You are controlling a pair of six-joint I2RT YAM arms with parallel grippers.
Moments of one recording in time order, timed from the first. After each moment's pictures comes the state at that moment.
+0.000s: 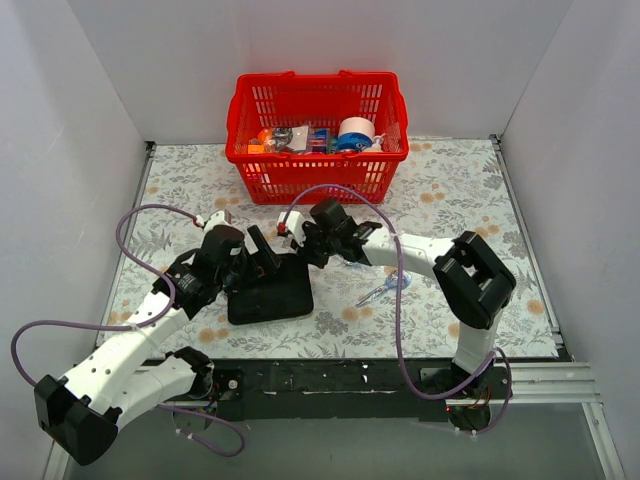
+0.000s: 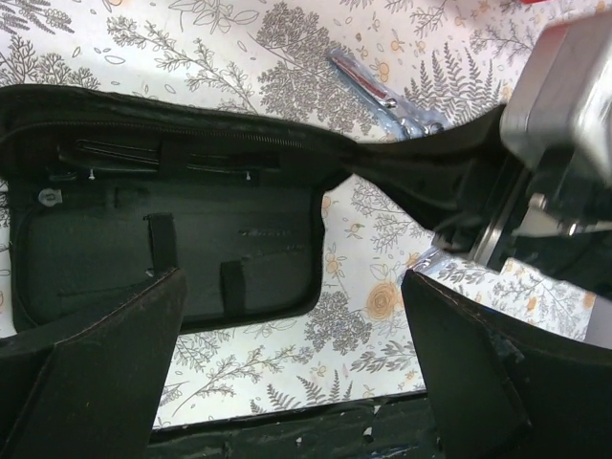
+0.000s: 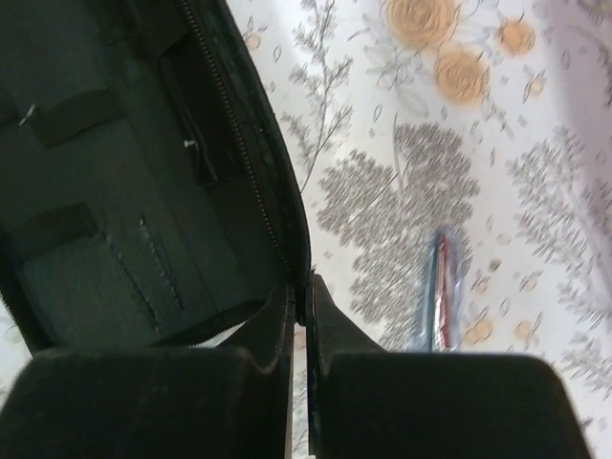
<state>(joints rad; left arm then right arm) -0.59 0.90 0.81 -0.64 -0.19 -0.91 0.88 1.80 1.16 -0.10 -0.31 -0.34</state>
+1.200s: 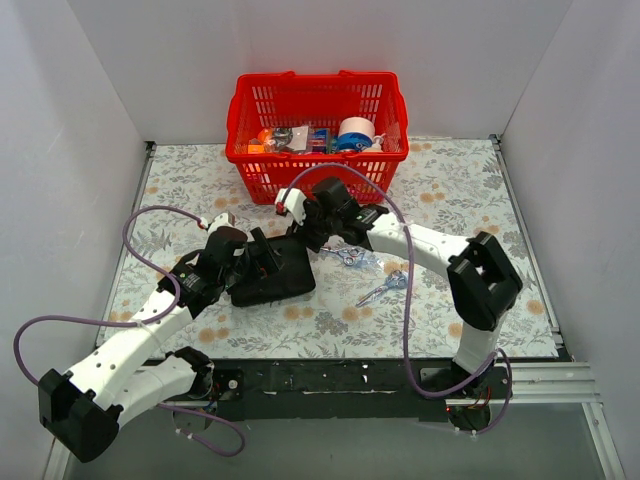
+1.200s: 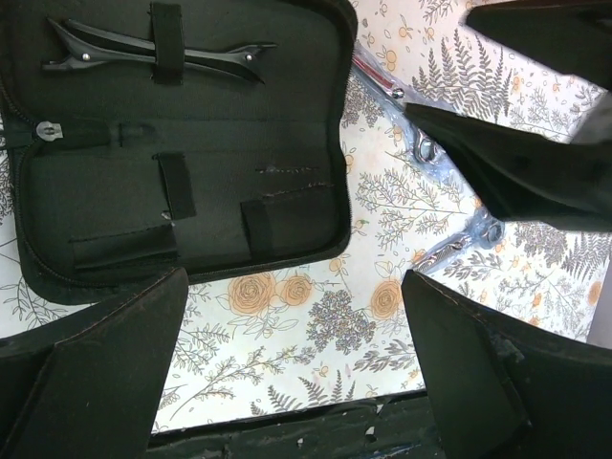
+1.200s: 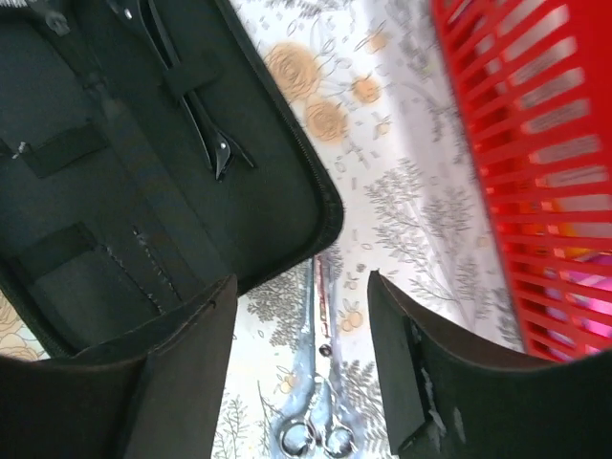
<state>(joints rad) -0.59 0.92 0.77 -0.61 -0.16 -0.91 0.84 1.84 1.38 -0.23 -0.23 -0.45</state>
